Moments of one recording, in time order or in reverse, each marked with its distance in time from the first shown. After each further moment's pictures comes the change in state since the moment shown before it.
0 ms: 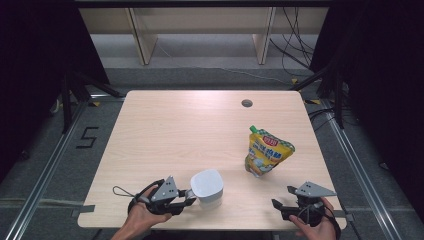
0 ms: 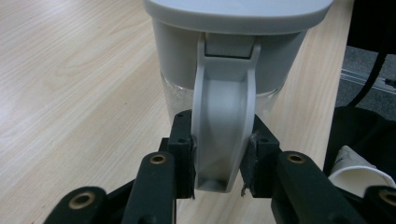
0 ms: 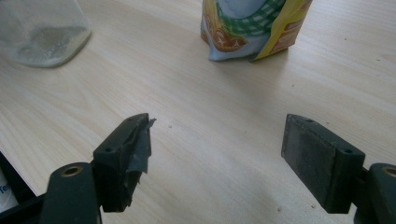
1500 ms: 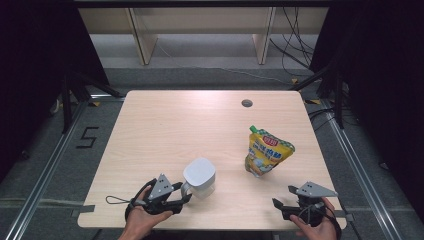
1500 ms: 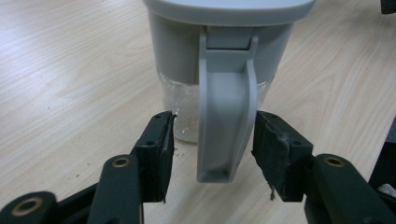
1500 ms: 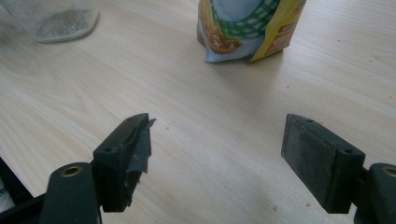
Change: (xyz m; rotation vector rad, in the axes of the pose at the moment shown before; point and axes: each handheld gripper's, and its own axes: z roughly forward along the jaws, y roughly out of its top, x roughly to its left) left arm -0.001 -0.003 -0.004 -0.021 0.200 -0.165; right arm -0.001 0.000 -0.002 0.006 -0.005 0.000
